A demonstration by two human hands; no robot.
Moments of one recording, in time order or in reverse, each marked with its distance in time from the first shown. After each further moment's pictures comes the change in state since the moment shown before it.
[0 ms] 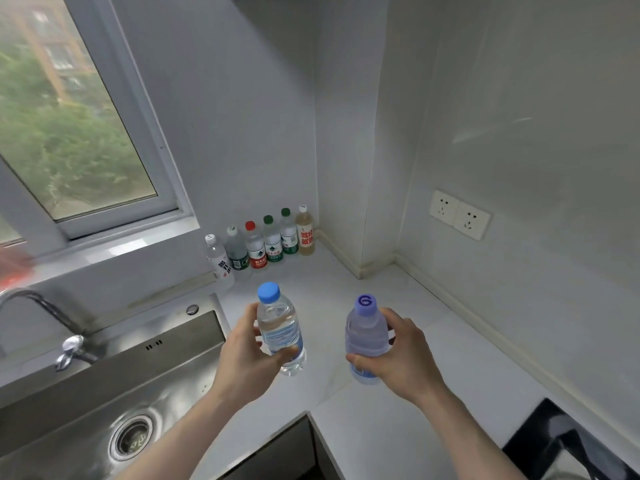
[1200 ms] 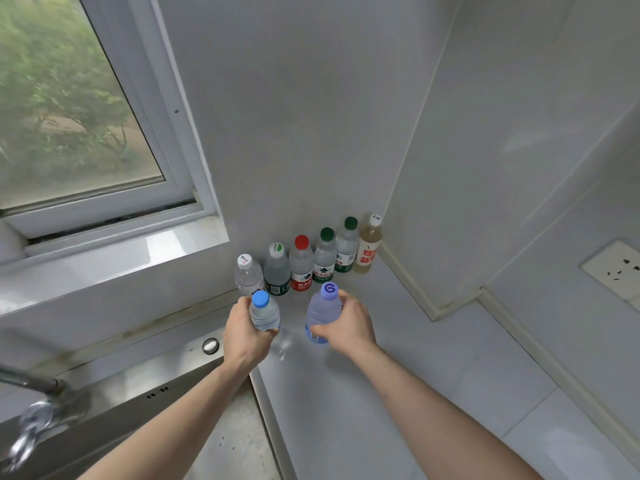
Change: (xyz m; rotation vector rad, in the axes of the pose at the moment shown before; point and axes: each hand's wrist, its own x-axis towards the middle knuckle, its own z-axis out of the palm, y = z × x) left_hand 0.318 -0.231 -0.034 0.047 0.111 -0.403; right_hand 0.343 -0.007 0.284 -0.192 -0.169 0.284
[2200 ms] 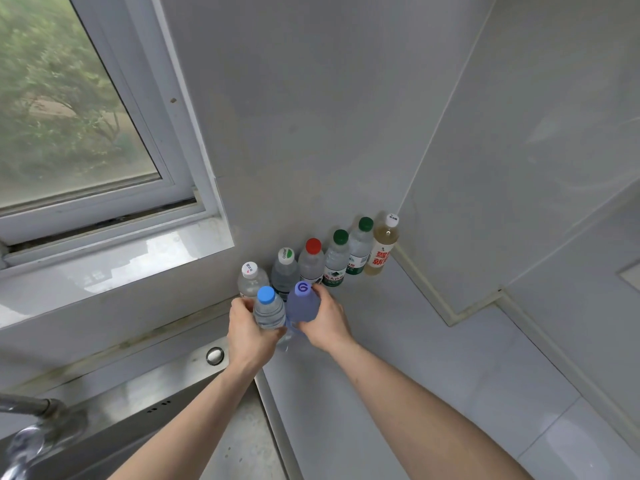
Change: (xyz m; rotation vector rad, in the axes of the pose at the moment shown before) left_hand 0.041 -0.008 0.002 -0.073 0.022 -0.084; right_hand 0.055 -0.026 0.071 0.059 -0.086 0.031
